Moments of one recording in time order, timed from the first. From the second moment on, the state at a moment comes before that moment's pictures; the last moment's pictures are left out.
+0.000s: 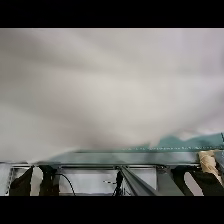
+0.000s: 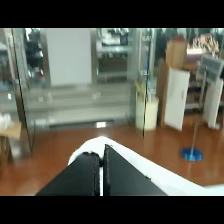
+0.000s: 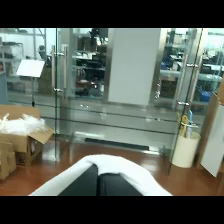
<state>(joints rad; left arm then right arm) 0.66 -0.59 2.08 0.76 -1.43 -1.50 -0.14 -0.71 2.06 -1.25 1.22 1.45</state>
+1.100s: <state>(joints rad) 0.40 -0.96 1.12 0.81 -1.23 -1.35 -0.07 -1.48 1.81 -1.29 1.43 1.40</state>
